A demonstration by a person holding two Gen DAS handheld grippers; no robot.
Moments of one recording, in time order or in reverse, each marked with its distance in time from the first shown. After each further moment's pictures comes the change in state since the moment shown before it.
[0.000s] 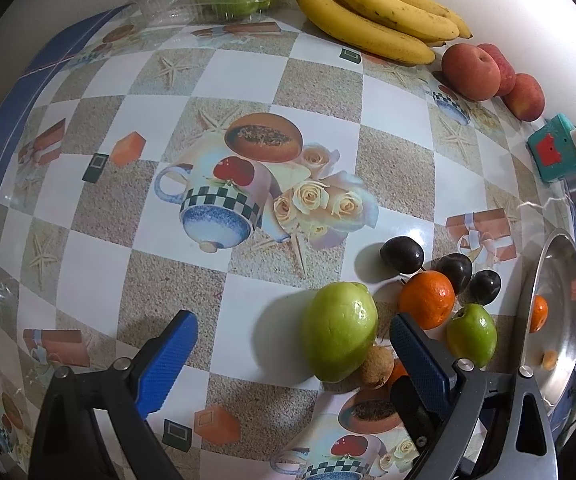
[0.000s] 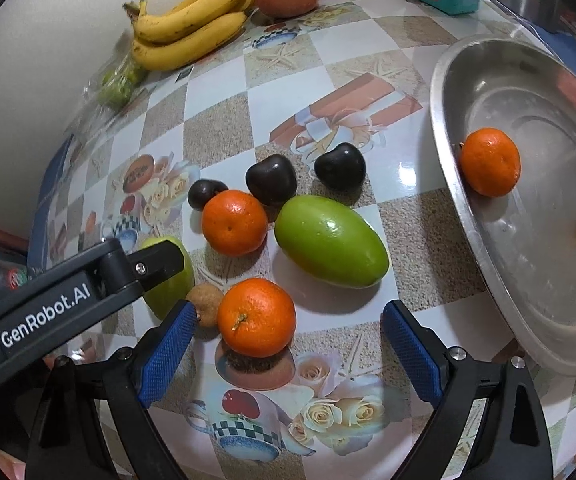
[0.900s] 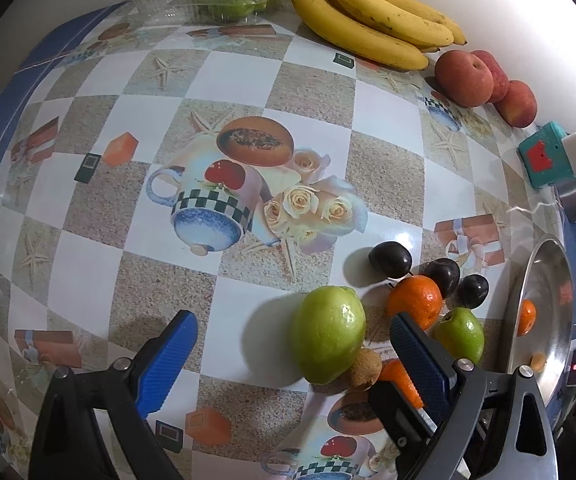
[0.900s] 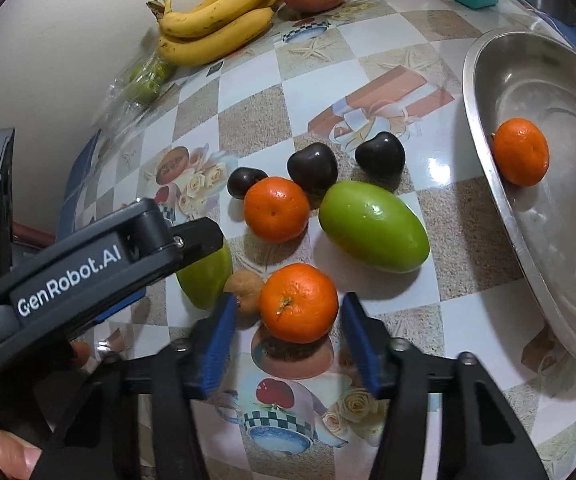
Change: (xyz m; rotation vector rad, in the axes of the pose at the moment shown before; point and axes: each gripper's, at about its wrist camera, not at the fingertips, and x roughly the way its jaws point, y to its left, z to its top) left arm -0.003 0.002 0.001 -0.011 -0.003 -0.049; right arm -0.012 0.000 -0.012 -0.020 0.015 0.104
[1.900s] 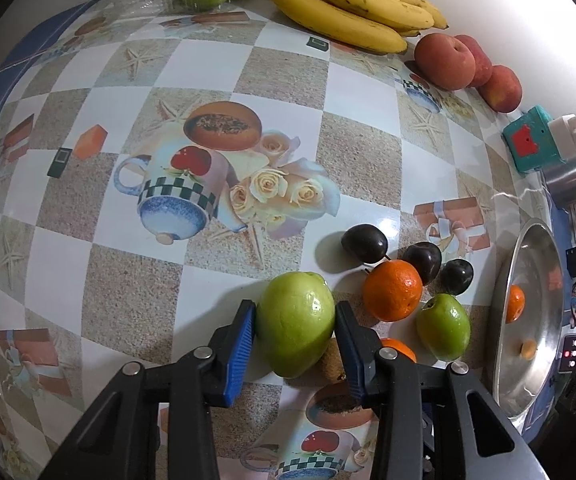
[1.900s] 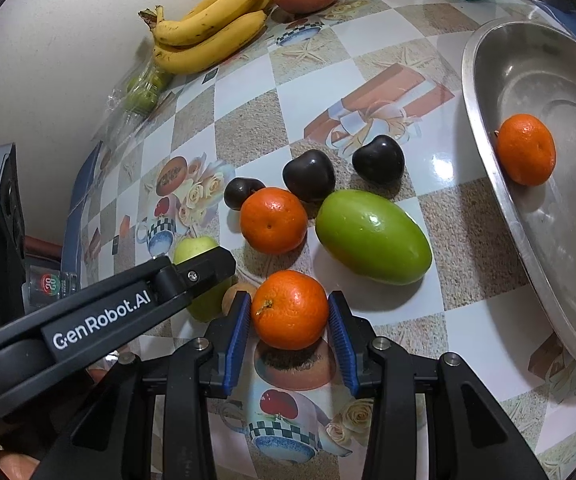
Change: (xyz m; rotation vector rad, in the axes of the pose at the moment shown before) left arm 0.008 -0.011 0.000 0.024 0.038 -0.051; right arm 0.006 -0.004 0.008 0.036 -0.002 0.029
